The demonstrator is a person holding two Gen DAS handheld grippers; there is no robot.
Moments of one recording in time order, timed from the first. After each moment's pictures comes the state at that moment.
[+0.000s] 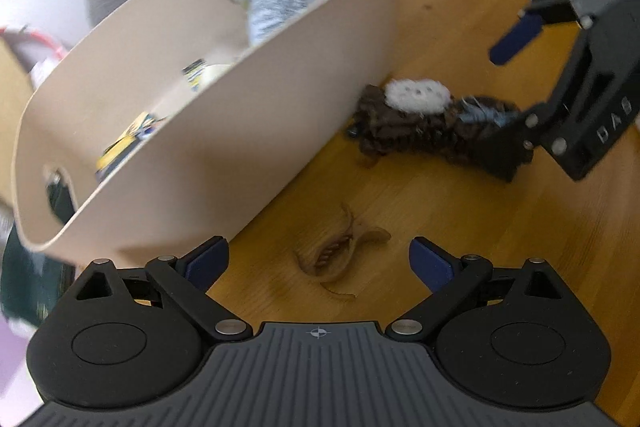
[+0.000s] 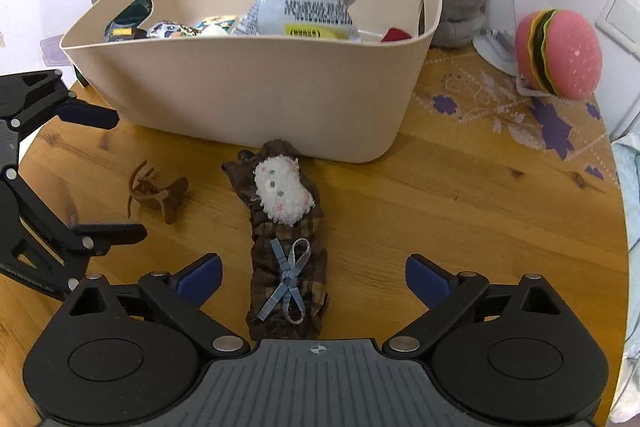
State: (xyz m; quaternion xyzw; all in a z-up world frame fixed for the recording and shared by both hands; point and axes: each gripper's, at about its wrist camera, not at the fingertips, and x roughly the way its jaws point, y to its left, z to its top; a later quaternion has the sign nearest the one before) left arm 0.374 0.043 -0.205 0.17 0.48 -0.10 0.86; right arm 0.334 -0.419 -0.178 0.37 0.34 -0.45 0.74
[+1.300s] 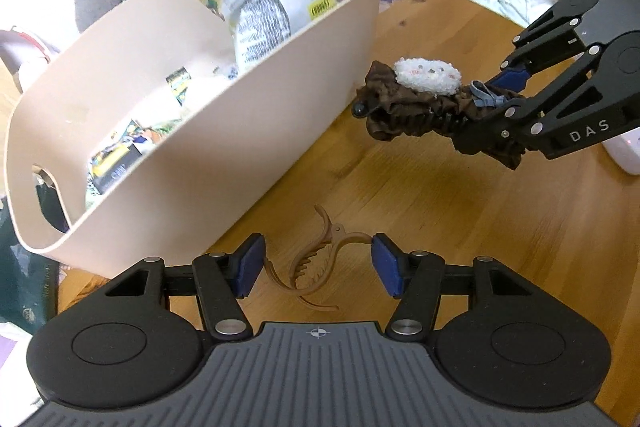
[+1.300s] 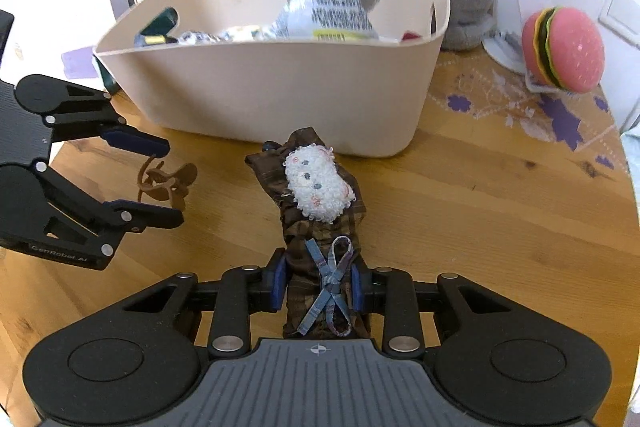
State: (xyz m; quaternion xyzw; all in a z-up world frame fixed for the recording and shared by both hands) left arm 0.356 0.065 -0.187 0.13 0.48 -0.13 0.86; right arm 0.329 -0.398 -0.164 0.38 0.31 -0.44 0.75
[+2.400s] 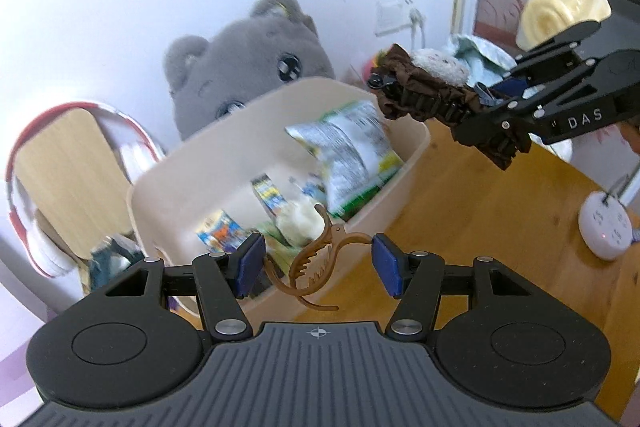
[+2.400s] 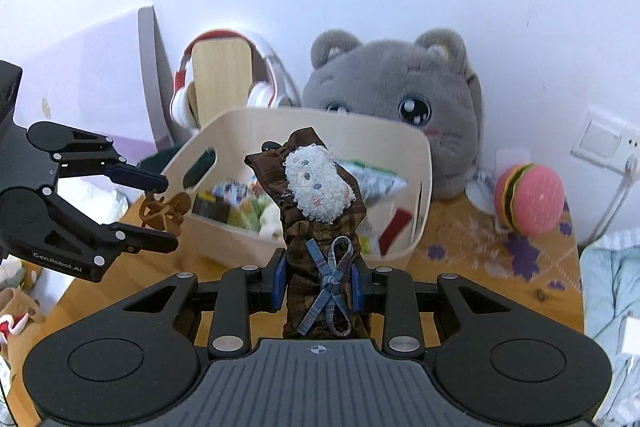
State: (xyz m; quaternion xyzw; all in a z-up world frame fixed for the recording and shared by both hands) left arm 0.345 0.103 -0.073 0.10 0.37 -0.10 0.92; right arm 0.311 -0.405 -0.043 0.30 0.22 -0.48 0.79
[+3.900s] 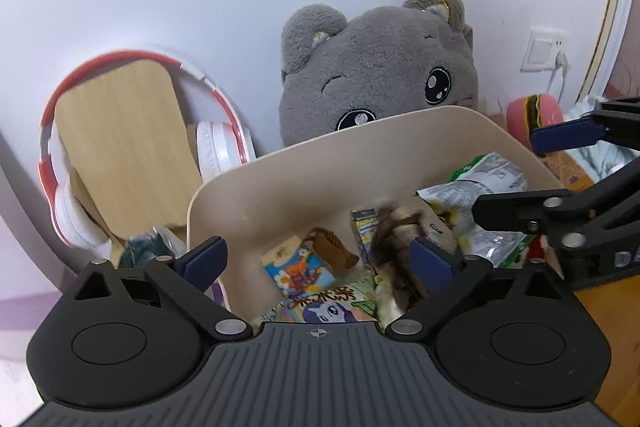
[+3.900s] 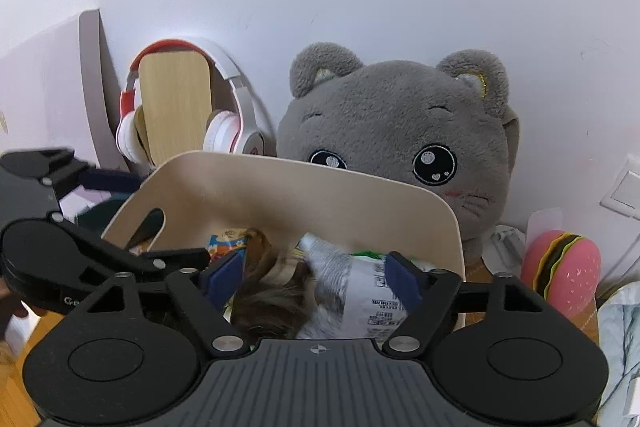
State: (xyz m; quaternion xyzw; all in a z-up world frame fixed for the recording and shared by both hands) left arm 0.447 0.153 -0.081 0.00 0.39 0.07 0.92; right arm 0.370 -0.523 -0.059 0.29 0.23 -0.52 0.77
